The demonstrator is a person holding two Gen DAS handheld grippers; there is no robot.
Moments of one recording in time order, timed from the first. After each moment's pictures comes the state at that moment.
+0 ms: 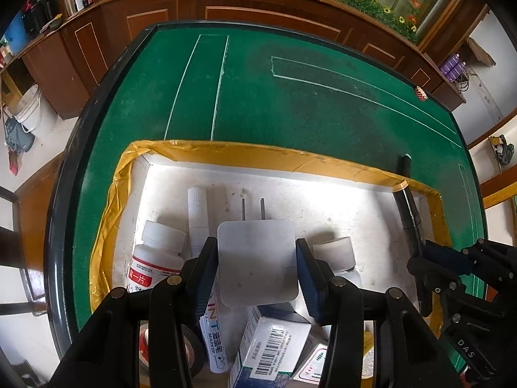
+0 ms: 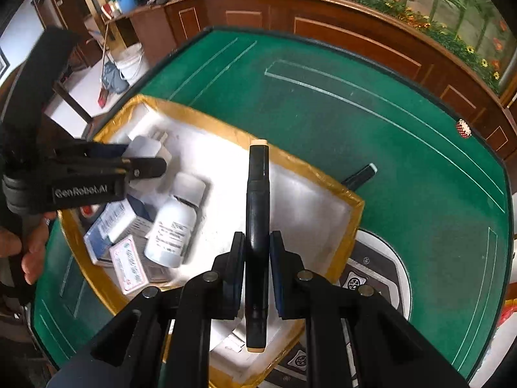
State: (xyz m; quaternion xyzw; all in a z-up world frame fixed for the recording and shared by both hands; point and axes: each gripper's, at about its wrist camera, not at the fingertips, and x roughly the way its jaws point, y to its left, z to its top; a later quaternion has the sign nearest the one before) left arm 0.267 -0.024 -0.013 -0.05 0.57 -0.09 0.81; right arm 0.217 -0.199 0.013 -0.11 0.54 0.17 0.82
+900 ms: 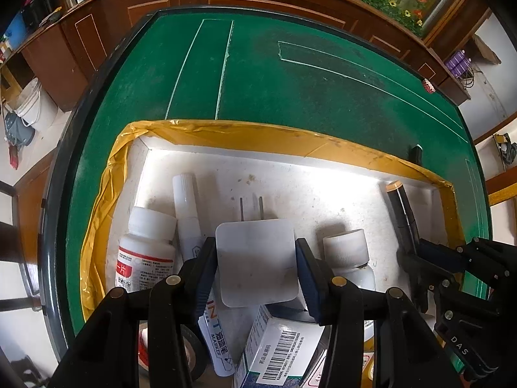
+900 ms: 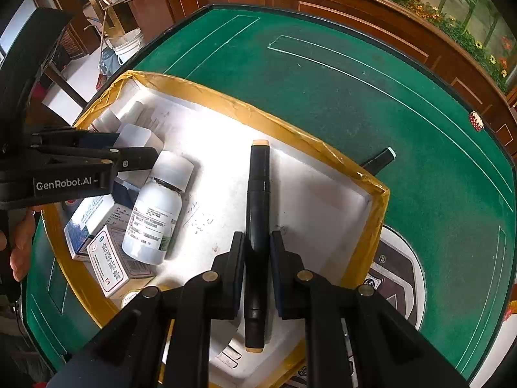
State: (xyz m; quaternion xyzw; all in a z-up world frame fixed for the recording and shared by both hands) left arm 0.270 -0.024 -0.026 -0.05 0.59 -0.09 0.80; right arm 0.230 -0.195 -0.012 -0.12 0.56 0.17 0.80
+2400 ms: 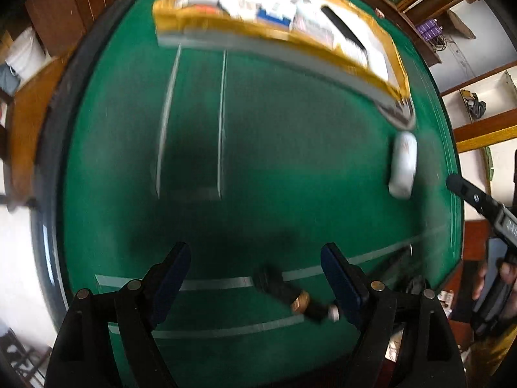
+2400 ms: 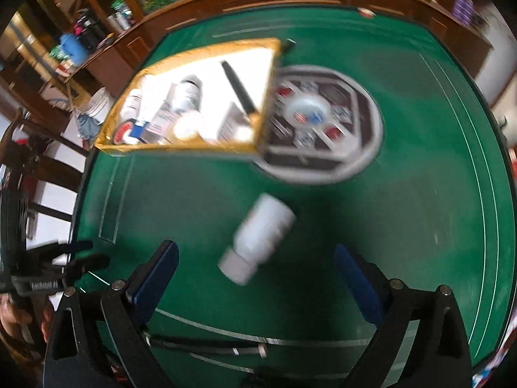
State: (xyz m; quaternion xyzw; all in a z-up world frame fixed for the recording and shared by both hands) left arm 0.000 0.034 -0.036 -0.09 0.66 -0.14 0.73; right arm -0.006 -0.269 0.025 0.07 0.56 0.04 0.82
